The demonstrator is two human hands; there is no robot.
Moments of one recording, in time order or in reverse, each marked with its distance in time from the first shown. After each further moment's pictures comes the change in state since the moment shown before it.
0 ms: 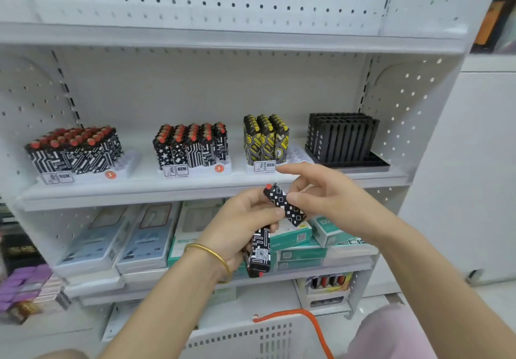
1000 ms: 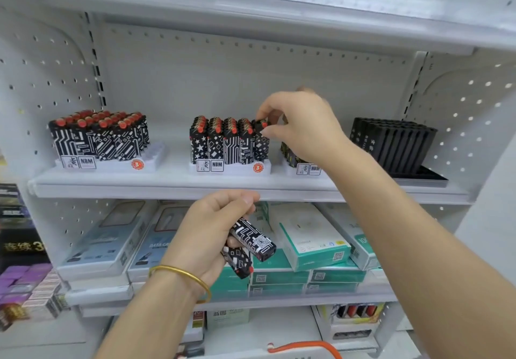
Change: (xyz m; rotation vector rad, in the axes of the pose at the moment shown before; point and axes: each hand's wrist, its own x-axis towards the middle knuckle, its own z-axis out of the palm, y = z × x) left_hand -0.013 -0.005 -0.072 -0.100 0.351 0.112; right_hand 0.124 -0.050 0.048 -0.925 0.309 -0.364
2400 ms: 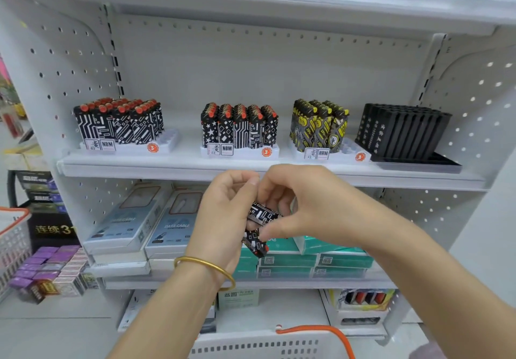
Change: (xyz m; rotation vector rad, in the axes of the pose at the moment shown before) left_hand -0.008 -0.017 0.009 0.051 0.115 0.205; right_hand -0.098 -0.031 -0.002 0.488 -0.515 0.008
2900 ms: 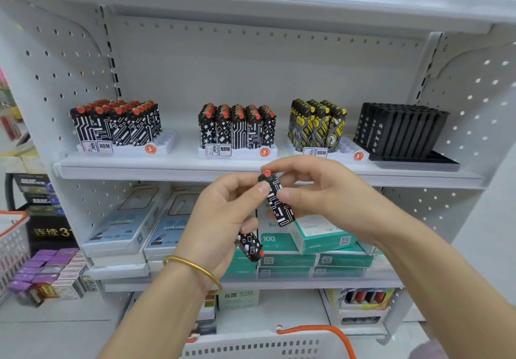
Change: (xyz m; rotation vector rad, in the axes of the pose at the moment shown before) left_hand -0.005 0.011 -0.005 -0.099 -0.155 -0.050; right_hand -0.003 0.026 0.000 0.563 0.153 0.033
